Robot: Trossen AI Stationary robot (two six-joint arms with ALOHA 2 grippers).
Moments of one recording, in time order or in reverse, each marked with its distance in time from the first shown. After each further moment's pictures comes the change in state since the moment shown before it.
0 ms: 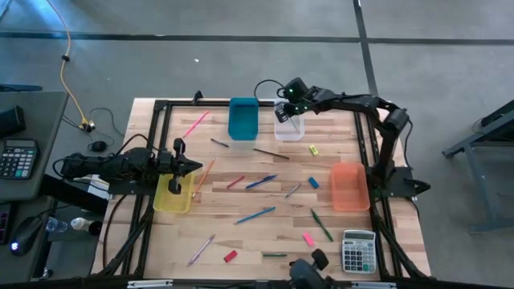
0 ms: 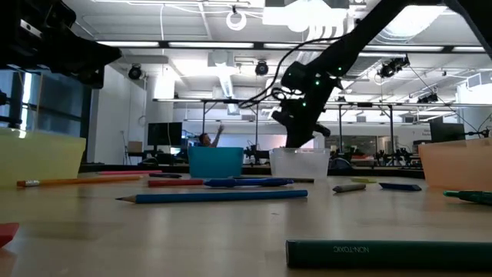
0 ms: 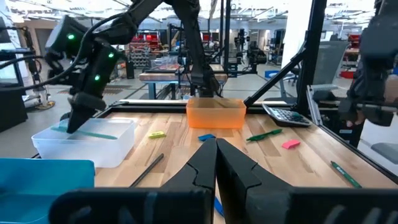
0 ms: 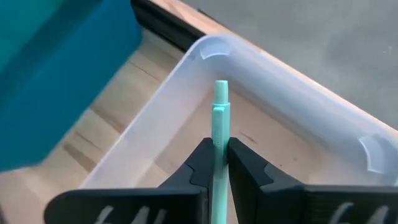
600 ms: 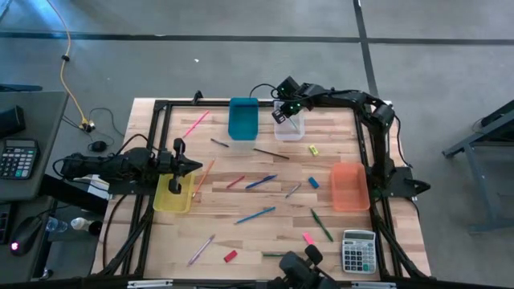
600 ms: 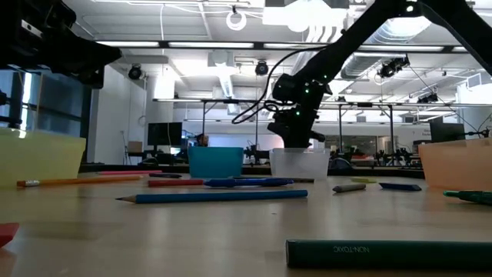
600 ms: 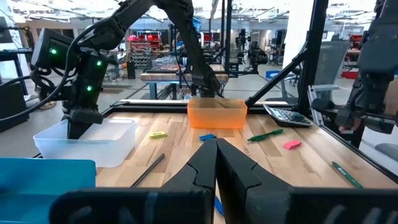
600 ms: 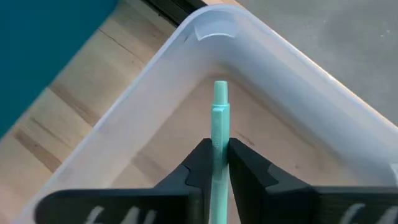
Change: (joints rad) left arm 0.000 0.000 0.000 0.000 -0.005 0.000; right arm -0.003 0.133 0.157 -0.160 0.002 -0.079
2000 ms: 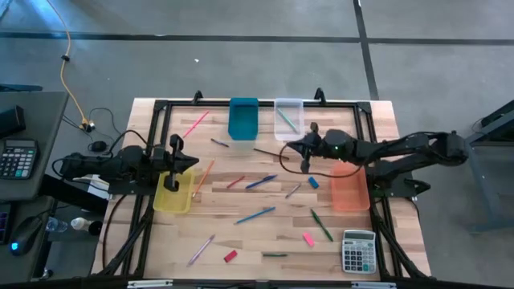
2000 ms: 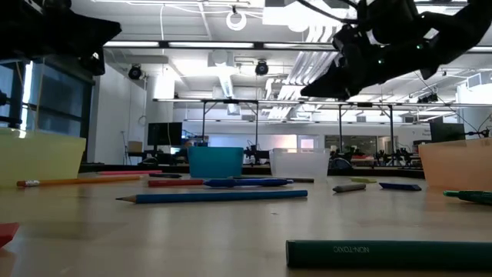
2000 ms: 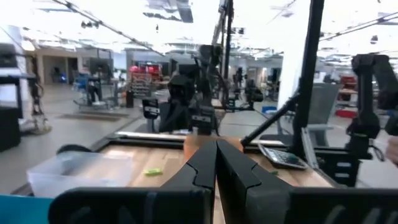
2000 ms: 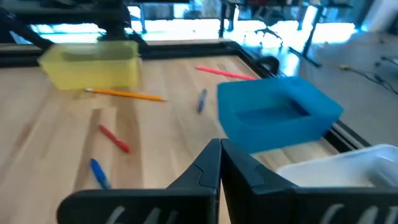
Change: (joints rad) left arm 0.000 0.029 0.015 0.161 0.003 -0.040; right arm 0.490 -0.817 -1.029 1.075 0.025 -0.206
